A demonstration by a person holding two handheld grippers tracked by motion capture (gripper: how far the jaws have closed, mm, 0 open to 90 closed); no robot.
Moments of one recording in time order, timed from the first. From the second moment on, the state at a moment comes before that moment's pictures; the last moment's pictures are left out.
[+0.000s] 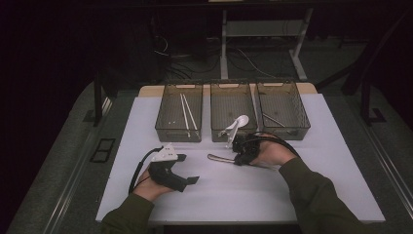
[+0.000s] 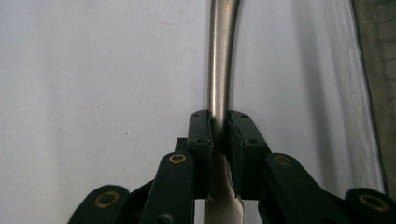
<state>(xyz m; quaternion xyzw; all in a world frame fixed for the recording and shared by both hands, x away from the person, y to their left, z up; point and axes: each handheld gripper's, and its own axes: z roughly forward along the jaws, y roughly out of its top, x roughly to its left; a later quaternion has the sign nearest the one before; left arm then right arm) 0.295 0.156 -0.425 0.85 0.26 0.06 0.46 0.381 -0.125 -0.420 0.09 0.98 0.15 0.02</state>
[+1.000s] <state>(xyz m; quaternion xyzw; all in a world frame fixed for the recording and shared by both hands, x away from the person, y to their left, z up) 0.295 0.156 -0.425 0.85 0.26 0.06 0.46 0.377 -0.173 -0.400 0.15 0.97 0.19 0.02</state>
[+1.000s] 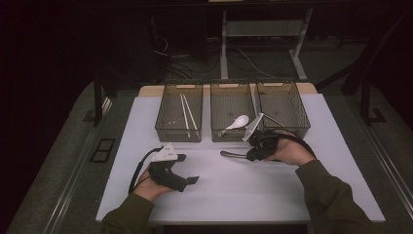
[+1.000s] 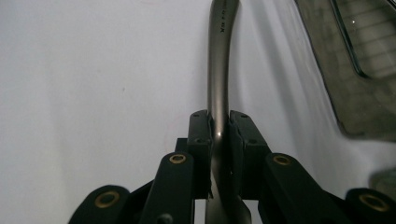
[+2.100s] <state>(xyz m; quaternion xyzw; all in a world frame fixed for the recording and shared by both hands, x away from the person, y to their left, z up) 0.295 0.156 -0.427 0.85 0.26 0.06 0.46 0.364 -0.277 -0.336 0.23 0.93 0.26 0.07</state>
